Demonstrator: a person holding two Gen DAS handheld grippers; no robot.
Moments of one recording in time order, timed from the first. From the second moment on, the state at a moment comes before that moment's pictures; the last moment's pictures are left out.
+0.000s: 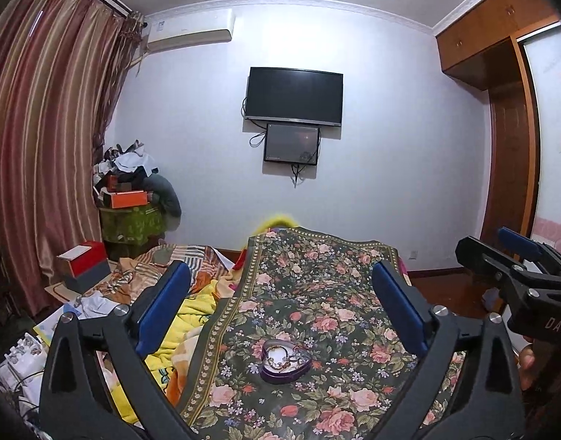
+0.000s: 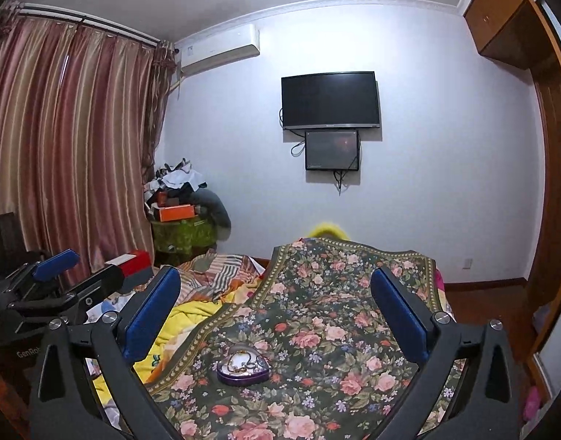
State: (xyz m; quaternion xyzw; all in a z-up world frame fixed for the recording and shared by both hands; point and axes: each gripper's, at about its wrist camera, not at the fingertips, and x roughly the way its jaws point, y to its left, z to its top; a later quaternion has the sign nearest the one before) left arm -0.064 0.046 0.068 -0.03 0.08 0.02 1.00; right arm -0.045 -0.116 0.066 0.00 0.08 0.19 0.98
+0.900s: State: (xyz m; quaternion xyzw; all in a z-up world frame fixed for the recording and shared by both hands) left arm -0.057 0.041 0.064 -0.03 0.10 0.02 0.99; right arm -0.040 -0.122 0.068 0.00 0.09 0.19 0.98
